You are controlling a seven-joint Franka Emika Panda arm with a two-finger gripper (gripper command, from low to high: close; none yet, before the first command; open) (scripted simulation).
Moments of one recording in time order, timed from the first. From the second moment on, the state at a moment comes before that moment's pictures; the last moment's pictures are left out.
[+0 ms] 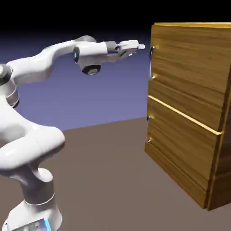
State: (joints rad) arm -1.09 -1.19 1.25 -2.09 2.07 3.05 2.74
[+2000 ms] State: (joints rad) arm -0.69 -1.44 -0.01 -2.98 1.56 1.57 2.38
